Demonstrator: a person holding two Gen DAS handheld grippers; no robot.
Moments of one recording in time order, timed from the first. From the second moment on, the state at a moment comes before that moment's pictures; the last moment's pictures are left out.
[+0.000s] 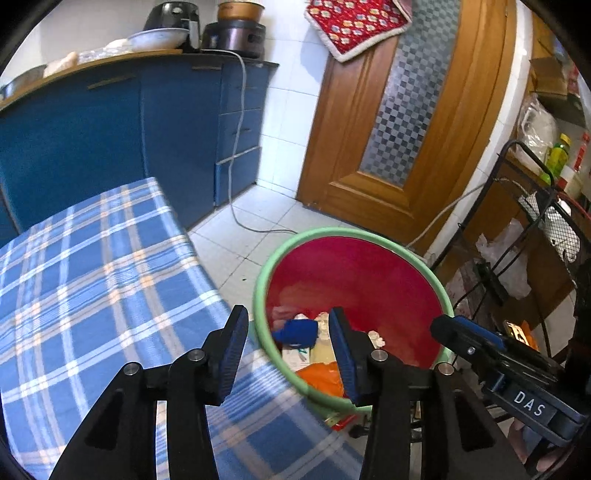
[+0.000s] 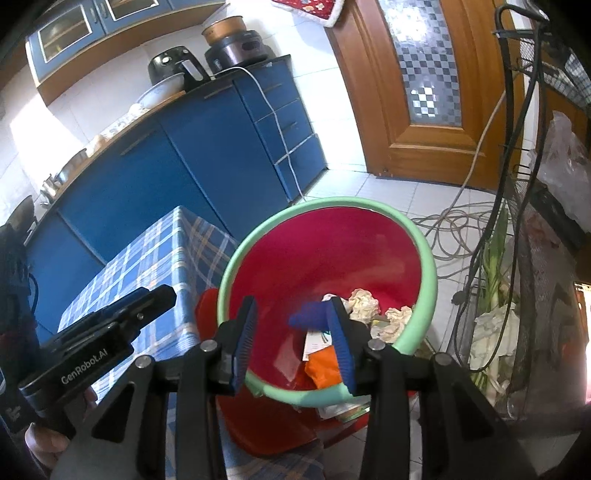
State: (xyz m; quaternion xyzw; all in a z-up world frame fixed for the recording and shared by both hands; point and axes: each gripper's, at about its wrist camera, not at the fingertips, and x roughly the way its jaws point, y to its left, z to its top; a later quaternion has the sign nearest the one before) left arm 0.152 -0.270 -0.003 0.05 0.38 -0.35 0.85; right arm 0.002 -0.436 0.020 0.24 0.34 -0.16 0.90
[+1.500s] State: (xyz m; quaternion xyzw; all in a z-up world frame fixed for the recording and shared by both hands) left arm 0.058 -0.062 0.050 -0.01 0.33 -0.13 0.93; right arm -0.045 -0.284 0.071 0.15 0.31 -0.05 0.94
